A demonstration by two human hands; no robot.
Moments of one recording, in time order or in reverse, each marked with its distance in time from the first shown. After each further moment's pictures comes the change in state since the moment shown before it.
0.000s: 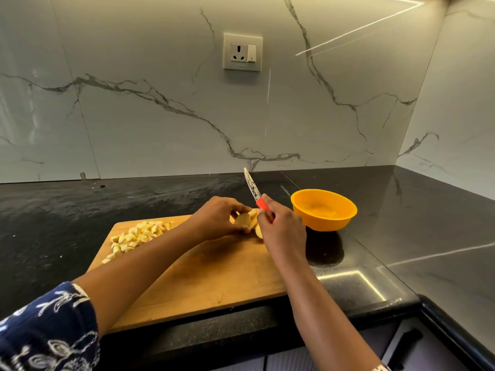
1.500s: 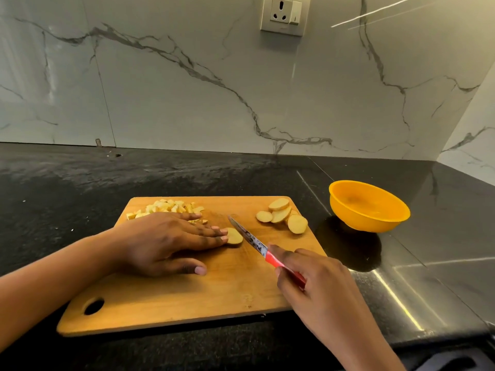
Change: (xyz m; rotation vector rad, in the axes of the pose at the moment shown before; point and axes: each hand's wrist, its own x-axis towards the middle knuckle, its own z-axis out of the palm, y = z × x) left_hand -0.111 -0.089 -0.036 0.307 -0.173 0.502; right_hand -0.068 -0.015 -0.037 -0.074 -0.452 -0.277
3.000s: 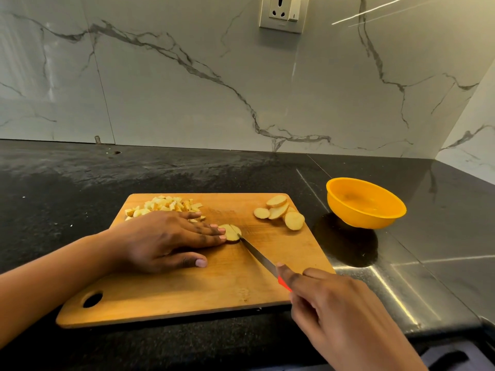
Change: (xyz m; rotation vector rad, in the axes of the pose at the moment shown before) left_hand 0.001 0.005 0.004 -0.064 0.041 -0.002; right_hand -0.025 -0.005 -0.024 -0.295 -0.095 -0.101
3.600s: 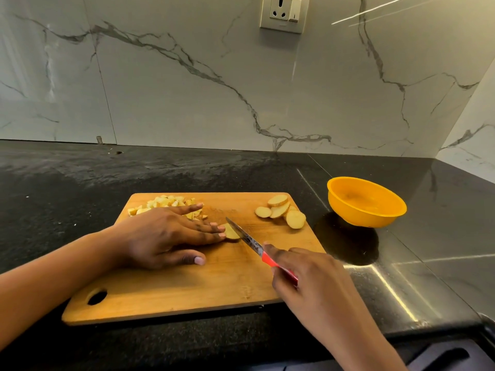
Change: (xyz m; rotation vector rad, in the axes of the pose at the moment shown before) left_hand -0.001 -0.003 -0.001 0.091 0.090 0.050; right_hand 0.023 -0.009 0.011 0.242 0.061 0.045
